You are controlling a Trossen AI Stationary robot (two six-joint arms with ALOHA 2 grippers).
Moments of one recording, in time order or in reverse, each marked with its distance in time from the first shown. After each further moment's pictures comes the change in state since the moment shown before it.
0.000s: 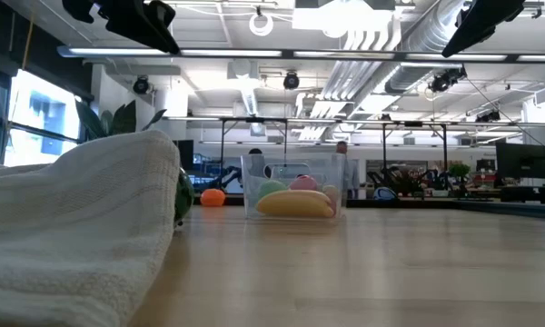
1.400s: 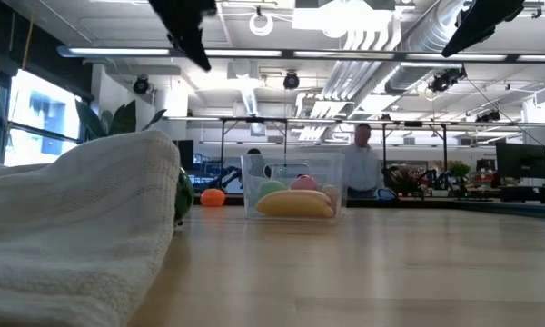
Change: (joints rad) left arm 0.434 0.447 0.548 -0.226 -0.074 -0.072; right arm 0.000 0.001 0.001 0.000 -0.001 0.000
